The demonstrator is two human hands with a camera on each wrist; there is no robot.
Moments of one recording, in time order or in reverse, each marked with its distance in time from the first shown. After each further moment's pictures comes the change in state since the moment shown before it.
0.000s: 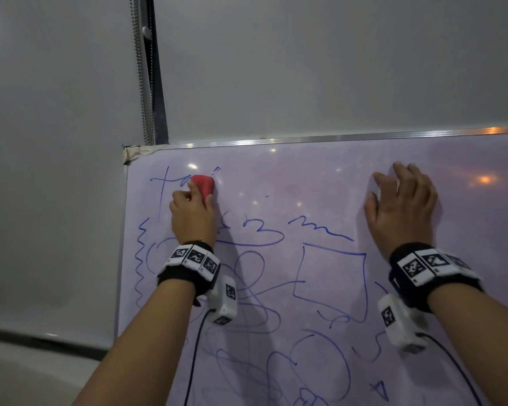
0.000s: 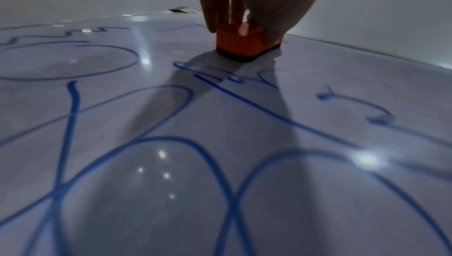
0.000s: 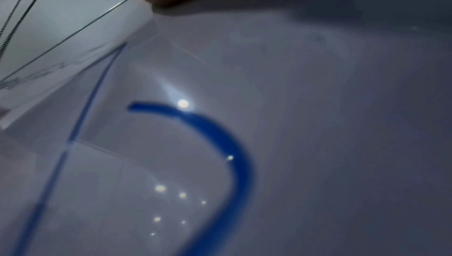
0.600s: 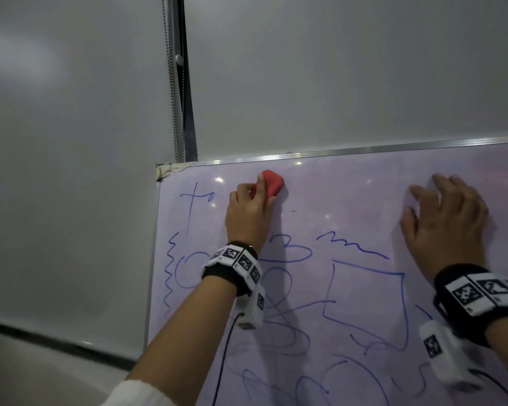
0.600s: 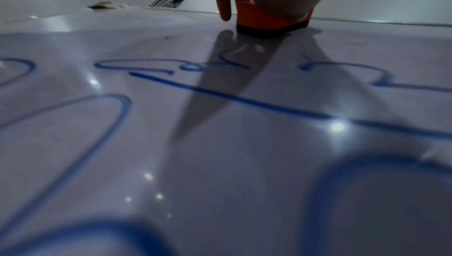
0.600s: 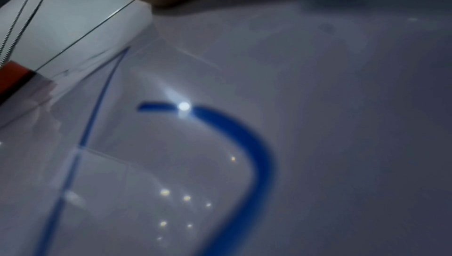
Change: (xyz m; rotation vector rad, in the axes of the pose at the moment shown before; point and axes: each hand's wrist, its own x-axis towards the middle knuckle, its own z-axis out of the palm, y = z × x) left_hand 0.011 0.033 0.011 -0.008 0.125 0.514; right_hand -0.002 0.002 0.001 0.004 0.071 -0.006
